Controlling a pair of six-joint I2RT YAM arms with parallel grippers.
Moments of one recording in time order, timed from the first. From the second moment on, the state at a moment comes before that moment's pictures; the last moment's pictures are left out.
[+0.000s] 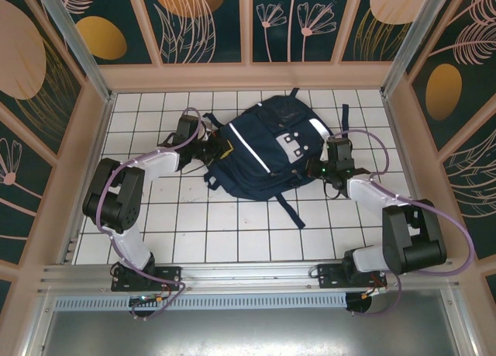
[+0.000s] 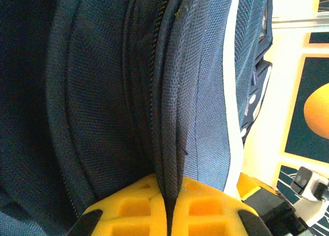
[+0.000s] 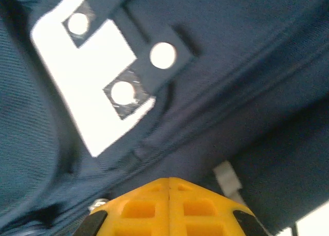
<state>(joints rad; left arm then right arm) -0.35 1.79 1.04 0.03 0.58 -1.05 0.24 1.37 0.67 -0.08 -0.19 0.38</state>
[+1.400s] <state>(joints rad) -0.19 1.34 0.51 0.38 -0.70 -0.17 0.03 1.47 0.35 0.76 0.09 0.13</state>
